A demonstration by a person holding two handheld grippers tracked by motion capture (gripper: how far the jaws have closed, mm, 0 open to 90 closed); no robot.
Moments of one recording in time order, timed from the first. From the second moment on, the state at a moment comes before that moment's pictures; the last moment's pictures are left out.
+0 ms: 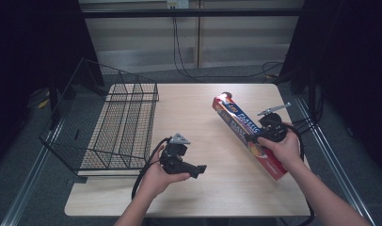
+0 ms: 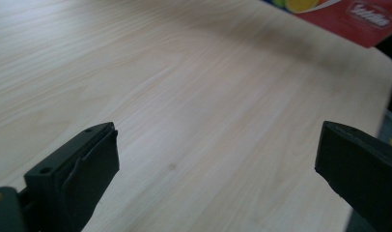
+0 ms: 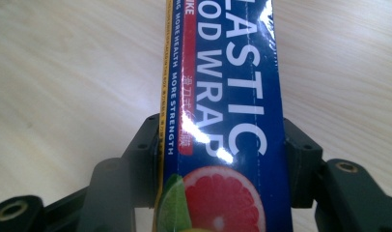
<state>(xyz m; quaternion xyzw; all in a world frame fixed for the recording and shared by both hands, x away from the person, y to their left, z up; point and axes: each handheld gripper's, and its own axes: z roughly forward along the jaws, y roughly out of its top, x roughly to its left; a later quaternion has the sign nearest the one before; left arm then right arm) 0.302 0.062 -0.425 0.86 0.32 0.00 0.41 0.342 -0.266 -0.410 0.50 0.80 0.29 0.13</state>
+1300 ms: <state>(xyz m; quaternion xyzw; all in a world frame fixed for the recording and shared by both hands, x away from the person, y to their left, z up) 0.362 -0.018 -0.359 0.95 0.10 0.00 0.30 0.306 -0.236 -0.392 0.21 0.93 0.29 0.04</state>
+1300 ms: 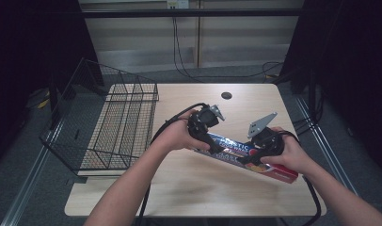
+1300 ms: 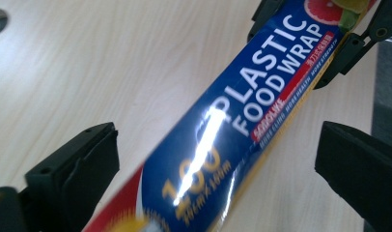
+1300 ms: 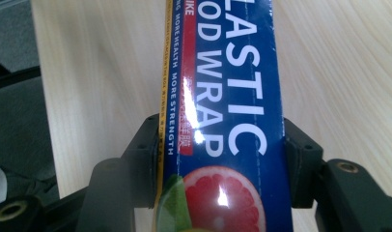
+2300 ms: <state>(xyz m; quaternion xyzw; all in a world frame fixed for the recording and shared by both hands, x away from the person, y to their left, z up) 0.356 -0.003 -0.364 0.97 0.18 -0.05 0.18 0.321 -0.261 -0.367 0.22 0.90 0.38 0.06</state>
